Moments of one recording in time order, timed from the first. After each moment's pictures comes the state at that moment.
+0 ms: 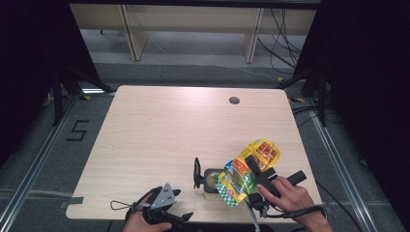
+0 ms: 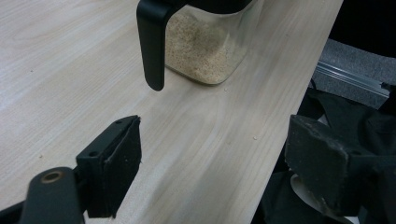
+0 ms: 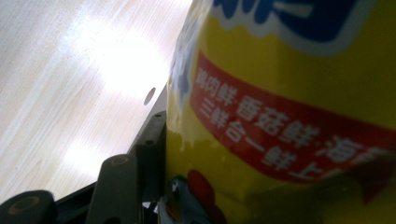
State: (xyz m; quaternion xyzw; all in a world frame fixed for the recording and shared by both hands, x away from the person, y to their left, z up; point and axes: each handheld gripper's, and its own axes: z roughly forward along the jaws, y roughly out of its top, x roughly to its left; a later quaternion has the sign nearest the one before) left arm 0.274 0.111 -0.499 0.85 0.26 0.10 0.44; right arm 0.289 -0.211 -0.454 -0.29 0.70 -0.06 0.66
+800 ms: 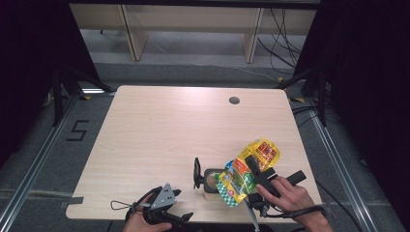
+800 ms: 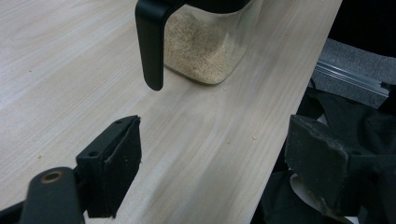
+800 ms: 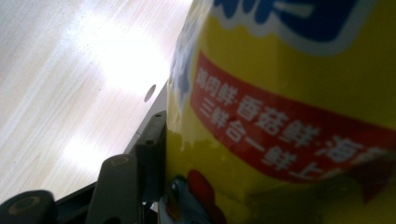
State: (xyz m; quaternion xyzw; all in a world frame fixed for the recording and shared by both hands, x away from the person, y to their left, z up) left arm 0.275 0.111 -0.499 0.86 0.24 0.10 0.44; right arm 0.289 -0.211 -0.456 -0.29 0.70 -0.08 0.65
